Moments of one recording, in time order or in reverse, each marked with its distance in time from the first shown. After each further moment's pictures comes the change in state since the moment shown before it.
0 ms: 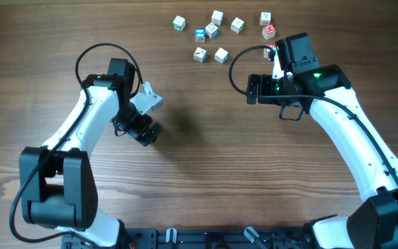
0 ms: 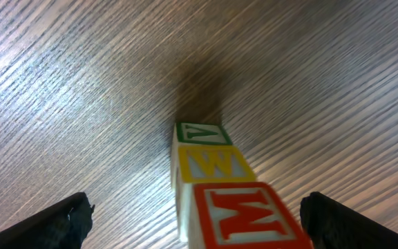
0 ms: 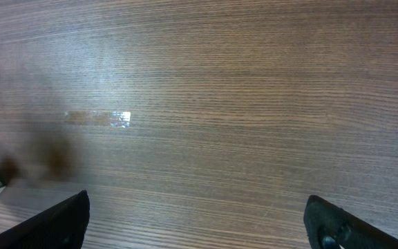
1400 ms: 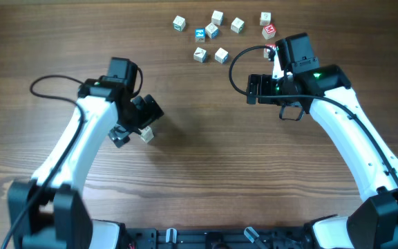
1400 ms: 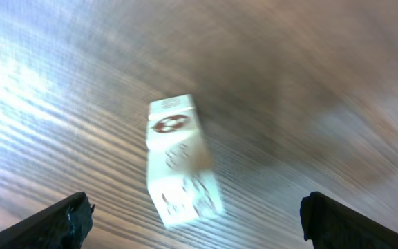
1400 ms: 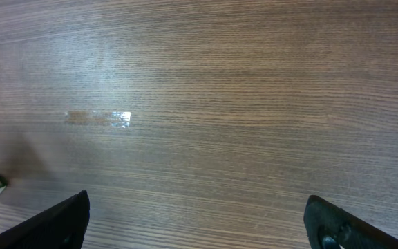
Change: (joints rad) left arm -0.051 -0.167 -0.005 -0.026 -0.019 -1.322; right arm 0.000 0.000 0.000 0.000 0.000 0.000
